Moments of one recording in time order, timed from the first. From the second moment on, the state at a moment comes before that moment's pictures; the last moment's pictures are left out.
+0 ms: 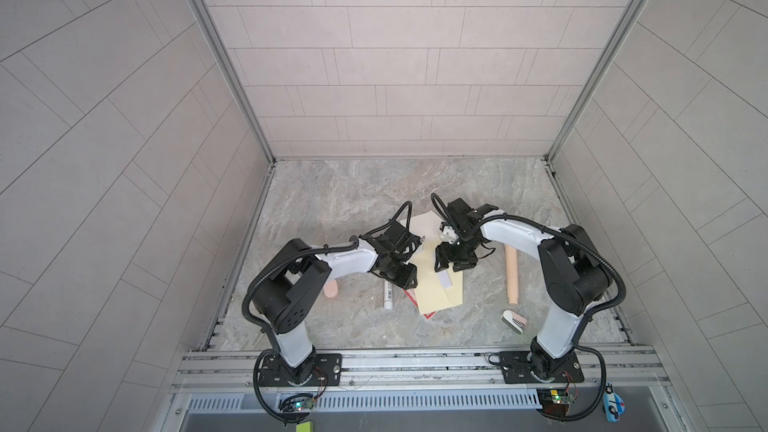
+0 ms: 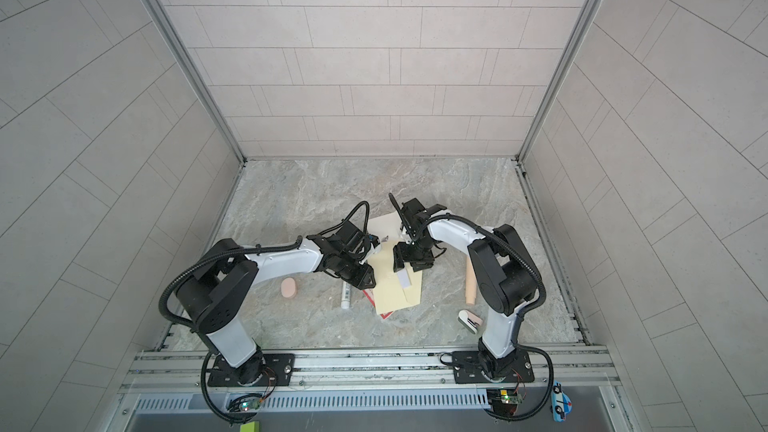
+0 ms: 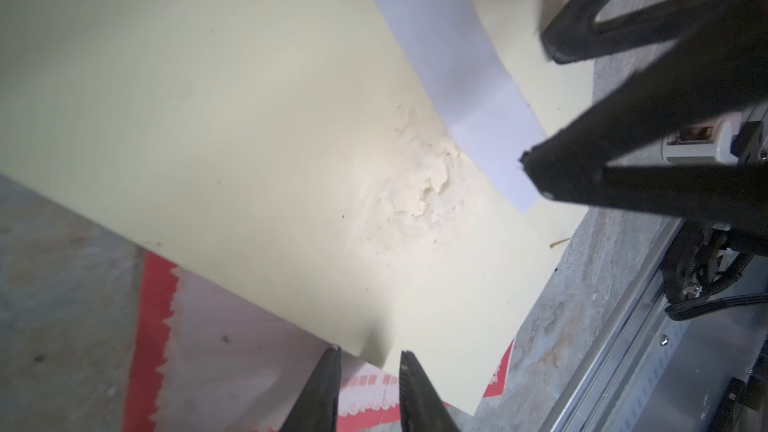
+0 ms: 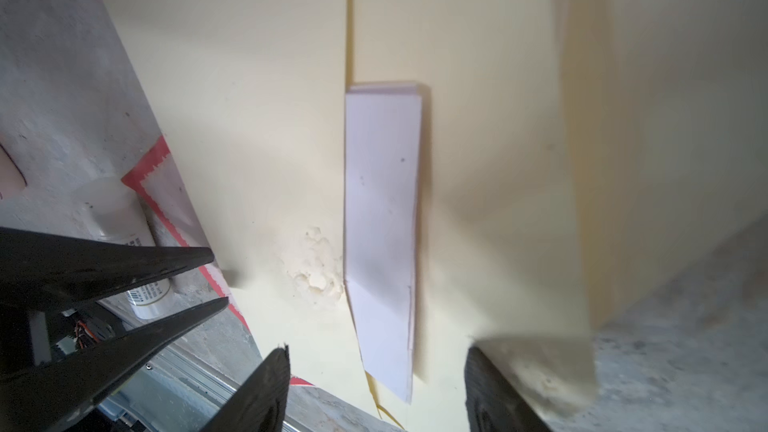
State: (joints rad) left arm -0.73 1.74 0.93 -0.39 0.44 -0.23; right arm 0.47 1.79 1.17 -0.86 -0.40 0.34
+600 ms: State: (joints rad) left arm -0.74 1.75 0.93 -0.38 0.45 -0.23; right arm 0.52 1.86 1.18 -0.83 -0.51 0.37
